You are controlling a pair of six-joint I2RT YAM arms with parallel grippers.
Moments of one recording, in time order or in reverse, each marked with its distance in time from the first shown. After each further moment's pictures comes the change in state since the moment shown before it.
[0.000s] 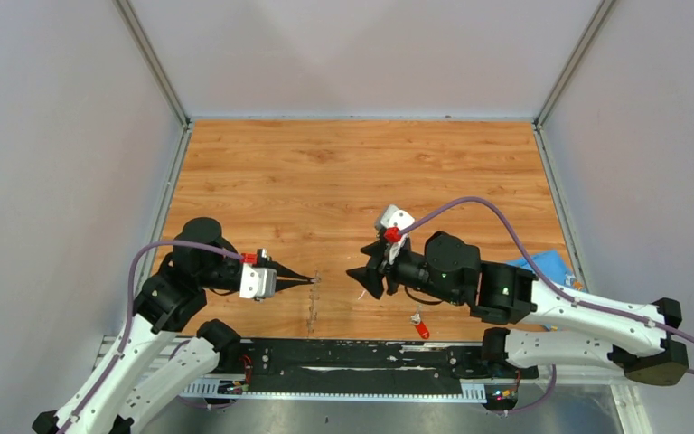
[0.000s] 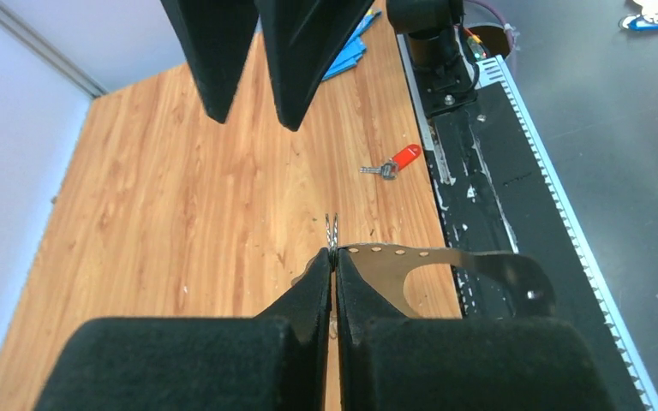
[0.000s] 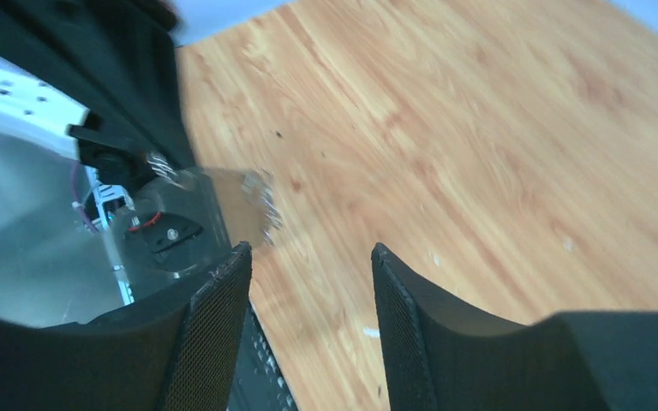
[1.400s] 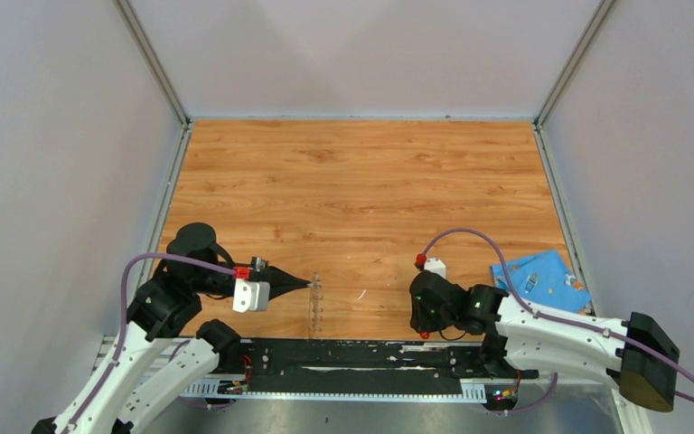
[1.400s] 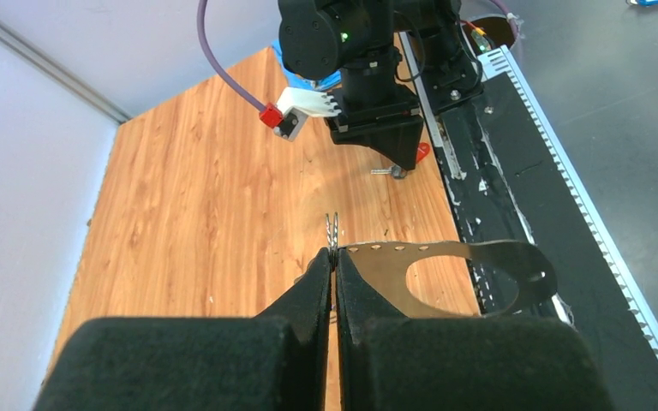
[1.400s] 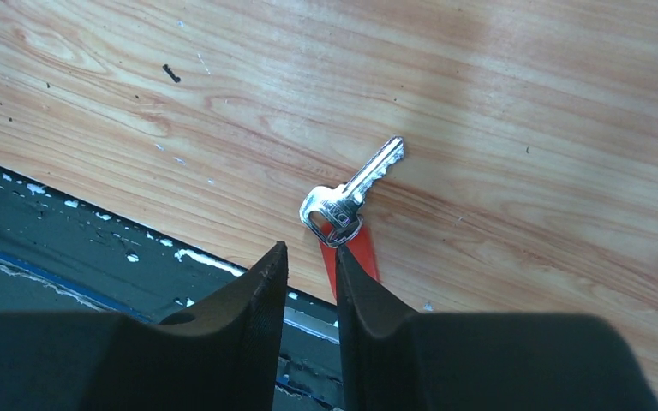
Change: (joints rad) left arm 0.000 -0.055 0.000 -0.036 0.019 0.110; right arm -0.232 -0.067 -0.555 -0.398 -0.030 0.758
